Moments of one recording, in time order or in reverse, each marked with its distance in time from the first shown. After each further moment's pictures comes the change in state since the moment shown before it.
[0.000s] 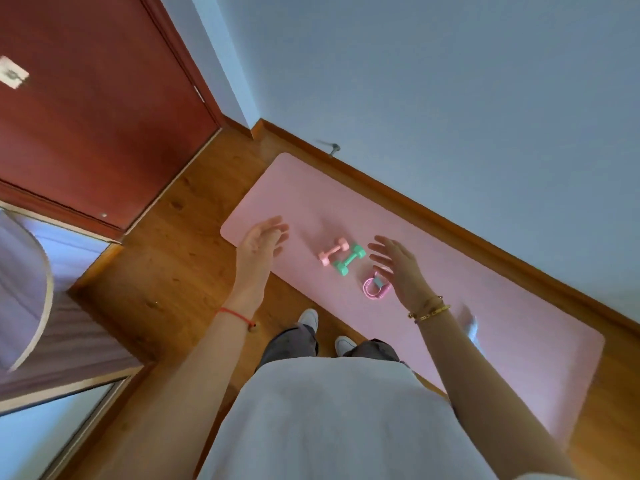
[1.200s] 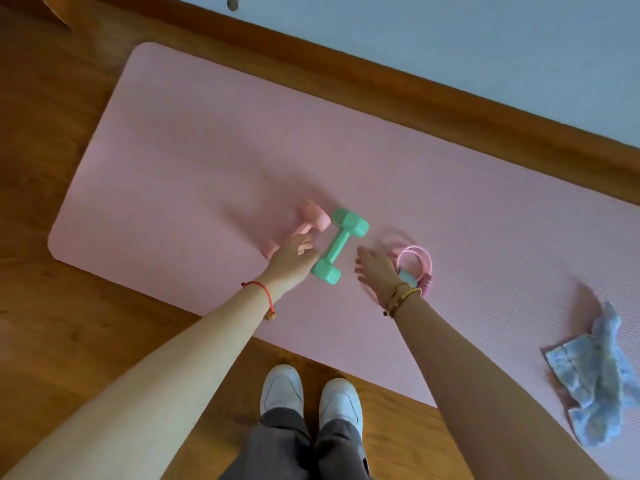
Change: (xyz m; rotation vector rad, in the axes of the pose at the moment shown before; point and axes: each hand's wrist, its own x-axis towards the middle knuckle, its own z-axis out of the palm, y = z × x) left_hand 0.428 -0.548 0.214 0.607 -0.592 -0.268; right_hand 0.539 0.431 -0.056 -0.099 0.307 0.369
